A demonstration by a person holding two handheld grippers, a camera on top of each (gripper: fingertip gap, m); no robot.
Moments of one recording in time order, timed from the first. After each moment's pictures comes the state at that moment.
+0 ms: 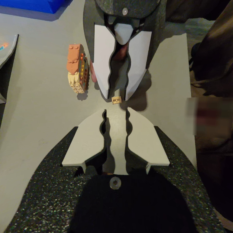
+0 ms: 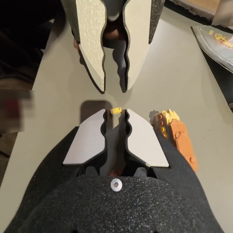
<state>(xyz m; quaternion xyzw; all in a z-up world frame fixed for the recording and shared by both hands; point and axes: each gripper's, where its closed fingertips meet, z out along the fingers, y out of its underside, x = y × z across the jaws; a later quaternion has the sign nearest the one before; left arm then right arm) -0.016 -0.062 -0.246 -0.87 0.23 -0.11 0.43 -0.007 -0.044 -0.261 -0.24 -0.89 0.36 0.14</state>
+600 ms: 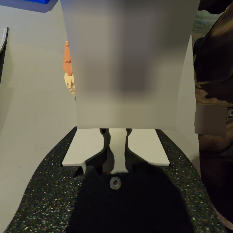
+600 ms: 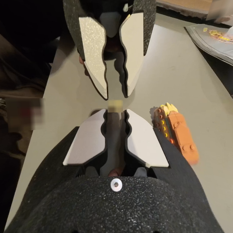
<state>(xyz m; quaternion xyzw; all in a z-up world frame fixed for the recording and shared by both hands) -0.013 -0.054 -0.253 -0.88 0.23 -0.11 0.41 -0.002 -0.041 -0.249 -0.28 -0.86 0.40 0.13</state>
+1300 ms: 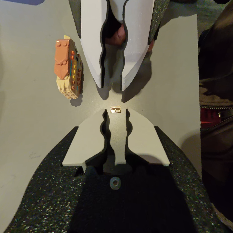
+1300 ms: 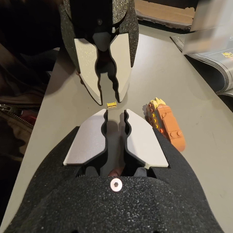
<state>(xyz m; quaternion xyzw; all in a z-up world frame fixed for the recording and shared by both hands) -0.005 -0.048 -0.259 -0.88 0.24 -0.10 0.39 -0.004 -0.029 -0.240 -0.29 -0.84 0.43 0.14</state>
